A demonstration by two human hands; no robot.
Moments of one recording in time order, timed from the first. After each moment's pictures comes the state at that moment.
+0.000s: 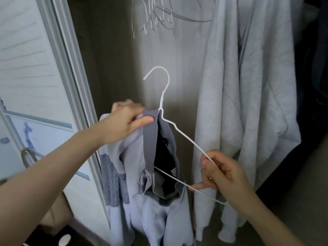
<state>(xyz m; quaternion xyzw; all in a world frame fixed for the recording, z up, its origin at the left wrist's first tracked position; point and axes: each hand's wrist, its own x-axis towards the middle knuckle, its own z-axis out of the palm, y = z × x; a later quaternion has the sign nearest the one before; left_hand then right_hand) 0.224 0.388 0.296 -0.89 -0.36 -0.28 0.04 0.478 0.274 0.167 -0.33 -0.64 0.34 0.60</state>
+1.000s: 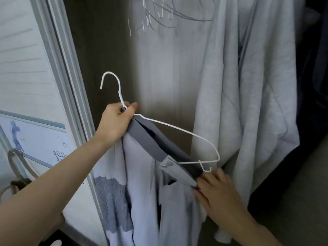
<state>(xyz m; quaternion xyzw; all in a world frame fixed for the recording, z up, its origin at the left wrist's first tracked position) 0.228 0.430 0.266 -0.69 -0.42 -0.55 -0.20 0.468 0.278 0.128 -0.59 -0.75 -0.20 0.24</state>
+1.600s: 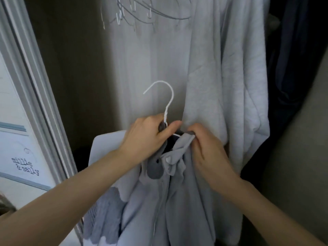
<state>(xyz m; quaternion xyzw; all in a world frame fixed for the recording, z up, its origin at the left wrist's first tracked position) 0.320 0.377 0.247 -0.85 -0.30 -0.43 -0.02 0.474 0.285 0.211 -0.53 -0.68 -0.07 0.49</state>
